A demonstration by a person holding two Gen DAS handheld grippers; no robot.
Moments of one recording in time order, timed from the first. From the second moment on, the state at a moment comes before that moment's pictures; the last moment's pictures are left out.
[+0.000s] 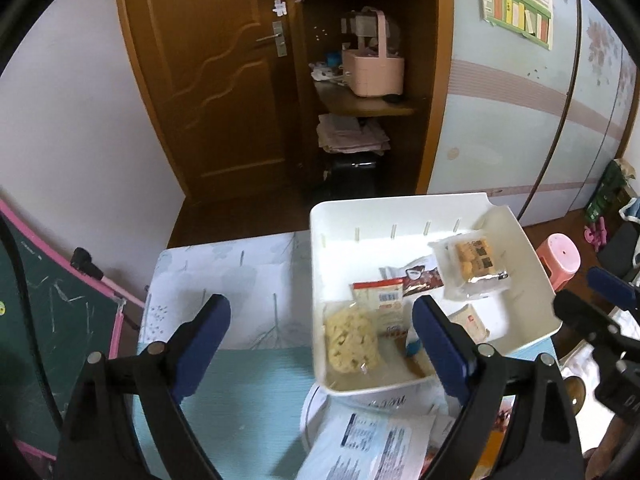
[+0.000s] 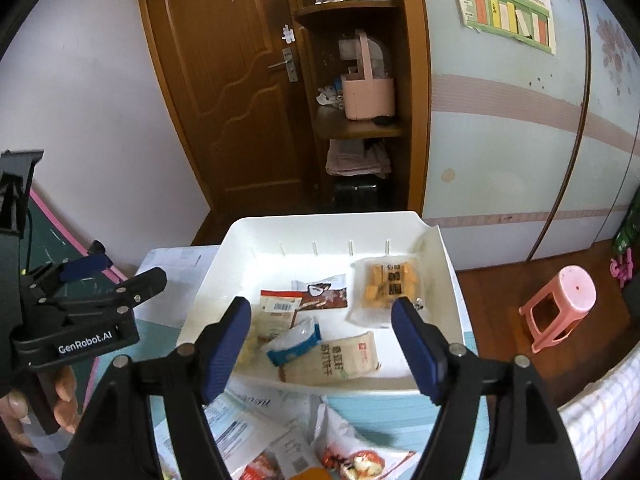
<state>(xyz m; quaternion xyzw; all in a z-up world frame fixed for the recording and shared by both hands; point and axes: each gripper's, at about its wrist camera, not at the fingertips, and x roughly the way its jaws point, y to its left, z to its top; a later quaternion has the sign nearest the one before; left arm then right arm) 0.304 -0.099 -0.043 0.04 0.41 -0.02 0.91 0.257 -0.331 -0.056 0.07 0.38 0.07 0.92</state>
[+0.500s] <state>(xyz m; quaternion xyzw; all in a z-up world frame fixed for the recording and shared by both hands) 0.240 -0.066 -0.018 0.04 0.40 -0.02 0.91 0.199 -0.319 -0.034 0.05 0.37 0.08 0.93</state>
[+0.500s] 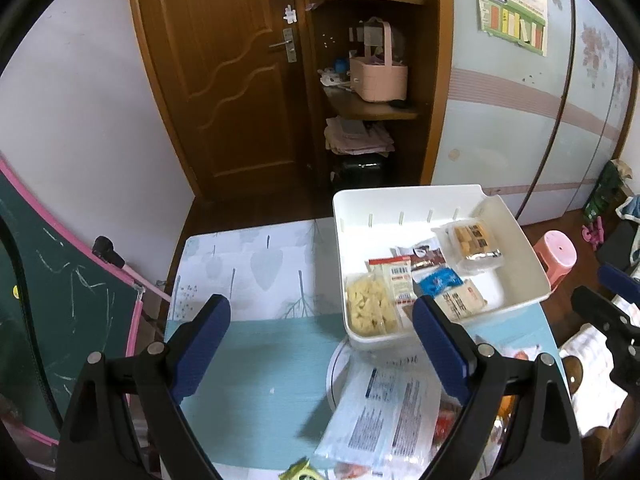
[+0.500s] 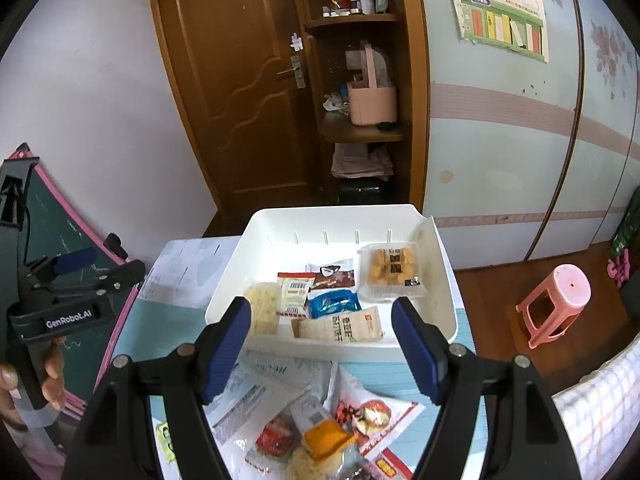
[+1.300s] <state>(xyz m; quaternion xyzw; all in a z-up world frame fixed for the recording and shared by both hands) 0.128 -0.028 -0.061 0.03 0.42 -0.05 0.90 0.101 -0.292 -0.053 0.05 0.37 0.12 0.92</state>
